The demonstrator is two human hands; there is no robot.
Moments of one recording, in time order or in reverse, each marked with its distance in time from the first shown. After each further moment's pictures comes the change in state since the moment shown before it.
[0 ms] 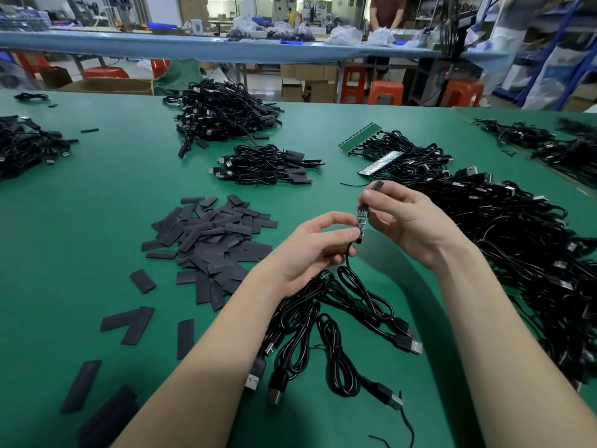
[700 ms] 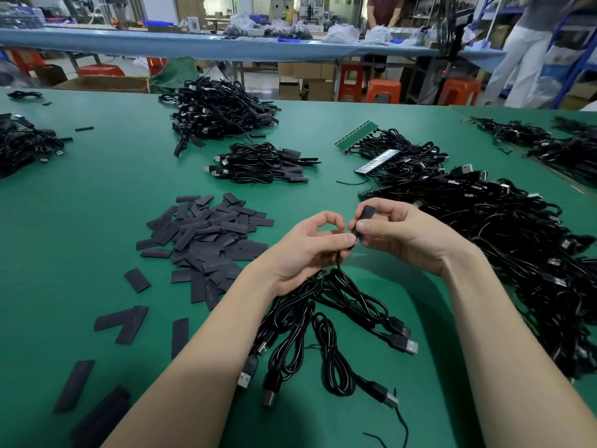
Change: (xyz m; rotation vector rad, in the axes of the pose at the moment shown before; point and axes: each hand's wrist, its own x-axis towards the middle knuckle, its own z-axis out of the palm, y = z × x) left_hand -0.003 -0.002 -0.004 -0.063 -0.091 0.022; right_hand -0.010 0.004 -0.013 -0.112 -0.255 0.110
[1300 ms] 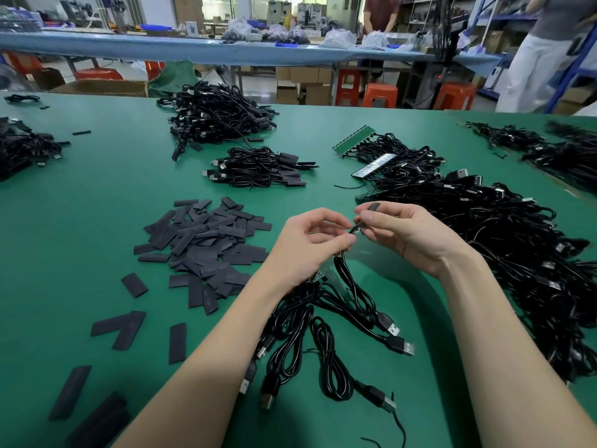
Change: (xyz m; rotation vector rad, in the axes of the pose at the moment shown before) left_hand 0.005 -0.005 0.003 0.450 0.269 0.276; right_hand 0.004 0.002 -0.009 0.051 0.211 -0.009
